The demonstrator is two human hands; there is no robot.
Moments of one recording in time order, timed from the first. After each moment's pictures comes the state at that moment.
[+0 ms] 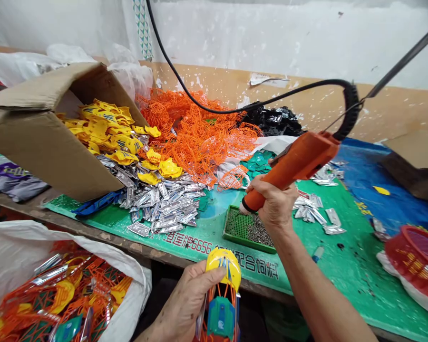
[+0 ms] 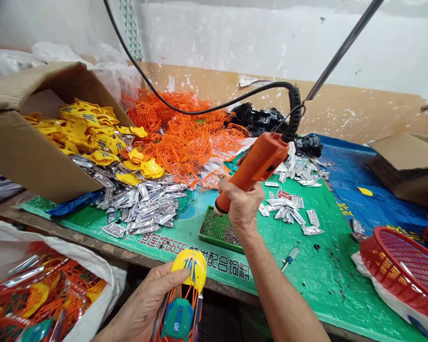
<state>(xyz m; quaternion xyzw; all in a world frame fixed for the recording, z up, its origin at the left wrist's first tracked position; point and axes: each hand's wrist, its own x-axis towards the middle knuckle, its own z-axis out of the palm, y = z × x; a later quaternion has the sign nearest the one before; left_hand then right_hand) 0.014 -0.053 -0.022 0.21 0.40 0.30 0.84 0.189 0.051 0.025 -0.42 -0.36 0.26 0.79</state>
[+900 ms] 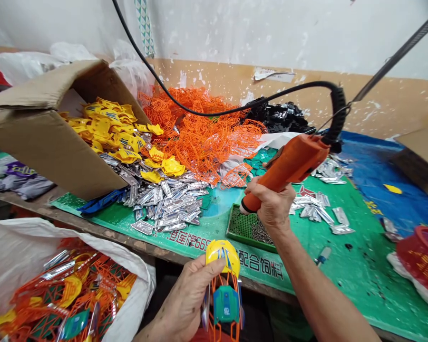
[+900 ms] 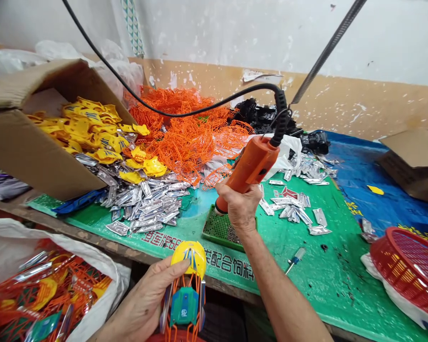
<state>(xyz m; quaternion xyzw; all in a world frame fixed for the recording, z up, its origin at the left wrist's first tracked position) 0.012 -0.048 -0.013 0.21 0.42 0.32 0.82 0.190 0.055 0.002 -0.47 -0.40 0.24 0.75</state>
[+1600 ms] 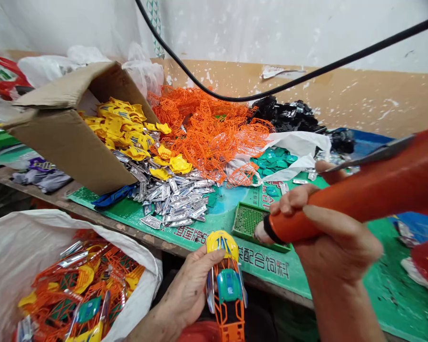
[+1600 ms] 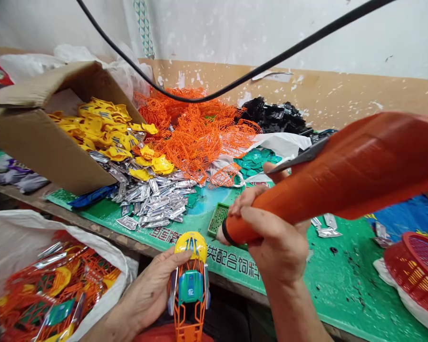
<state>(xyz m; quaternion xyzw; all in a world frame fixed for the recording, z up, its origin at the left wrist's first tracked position) 0.009 -0.042 -0.017 0.18 0.44 0.36 0.80 0.180 -0.022 0.063 -0.34 -0.40 0.37 0.76</state>
